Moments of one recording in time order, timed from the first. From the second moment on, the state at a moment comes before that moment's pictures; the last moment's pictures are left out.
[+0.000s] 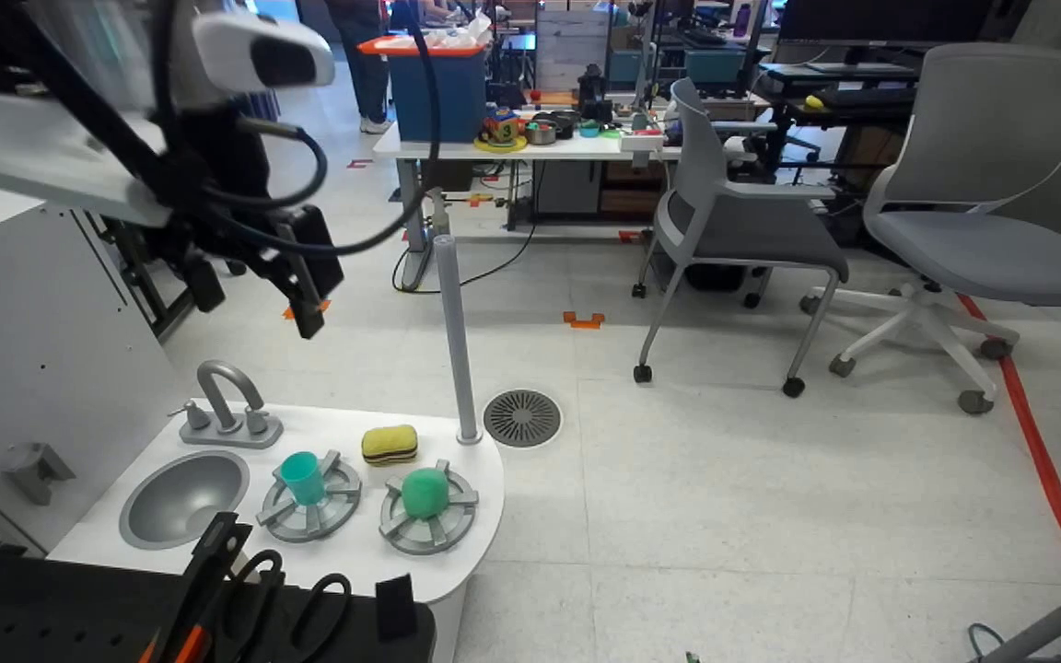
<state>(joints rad) -0.04 0.13 -0.20 -2.46 0.17 2.62 -0.24</state>
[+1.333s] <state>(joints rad) -0.10 1.30 -0.18 -1.49 0.05 2.65 0.10</state>
